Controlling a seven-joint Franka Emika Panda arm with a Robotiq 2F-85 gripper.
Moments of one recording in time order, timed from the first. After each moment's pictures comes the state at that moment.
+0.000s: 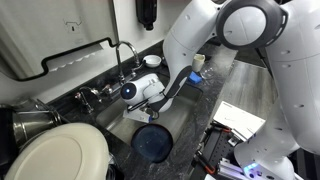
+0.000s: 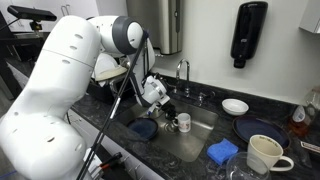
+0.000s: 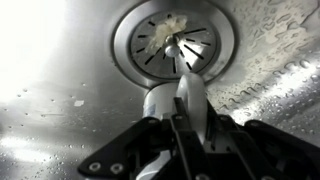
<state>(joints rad) 0.17 0.66 0.04 -1.99 -1.13 2.49 2.33</state>
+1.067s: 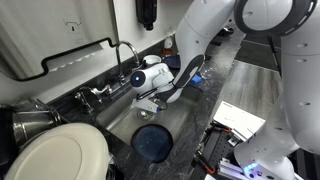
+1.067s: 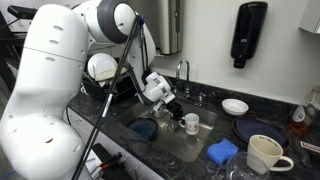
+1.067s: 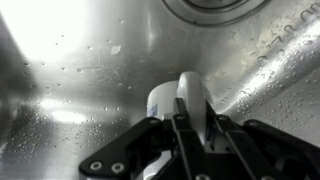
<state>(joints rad) 0.15 0.52 -0.03 -2.12 -1.11 2.47 2.34</state>
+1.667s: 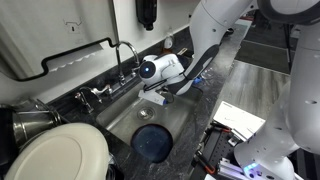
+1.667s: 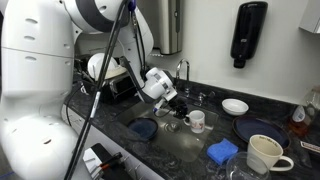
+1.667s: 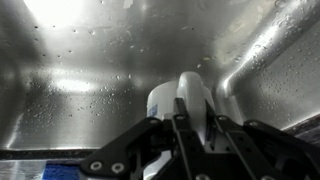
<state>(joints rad) 0.12 0.37 -0.06 -2.23 -1.17 2.47 2.39</state>
